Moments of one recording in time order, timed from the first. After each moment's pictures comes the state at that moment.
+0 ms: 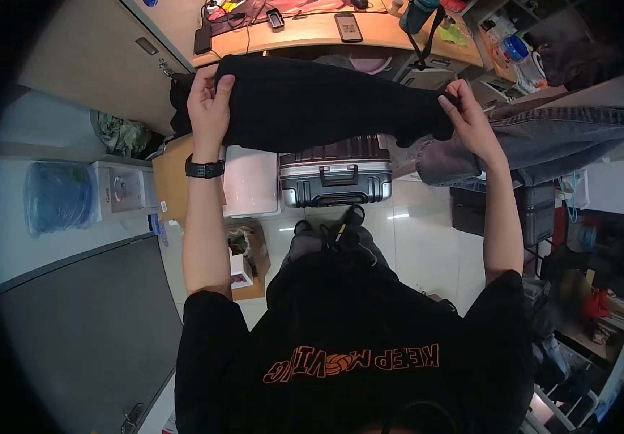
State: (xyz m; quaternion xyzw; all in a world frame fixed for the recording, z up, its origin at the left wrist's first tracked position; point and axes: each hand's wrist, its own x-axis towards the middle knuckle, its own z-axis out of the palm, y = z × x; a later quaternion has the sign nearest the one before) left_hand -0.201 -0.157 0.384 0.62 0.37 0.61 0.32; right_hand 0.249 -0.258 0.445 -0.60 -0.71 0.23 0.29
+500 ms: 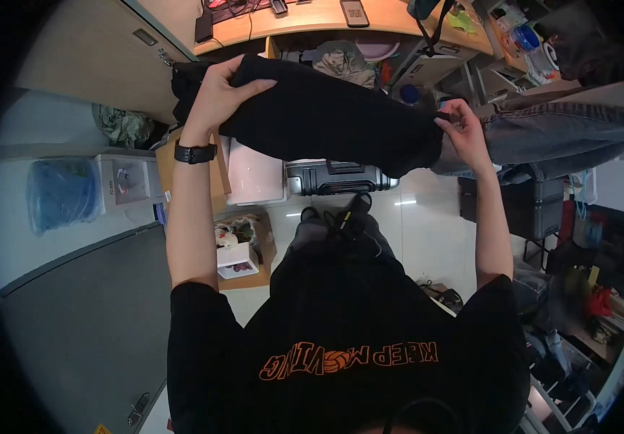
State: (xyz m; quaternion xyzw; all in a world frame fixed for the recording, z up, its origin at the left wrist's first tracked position) left_hand -0.202 -0.153 0.417 0.69 0.43 0.30 0.51; right_hand 0.258 -0.287 0.365 -0.57 -0.64 0.32 0.40
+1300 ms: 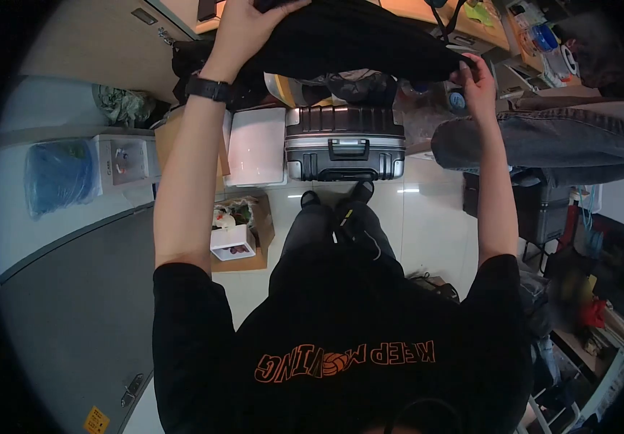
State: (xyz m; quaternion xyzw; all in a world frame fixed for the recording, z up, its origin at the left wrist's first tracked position) left_hand -0.145 -0.132 0.420 0.78 0.36 0.44 0.25; right_hand 0.292 -0.196 0.320 -0.59 -0.53 0.34 0.51
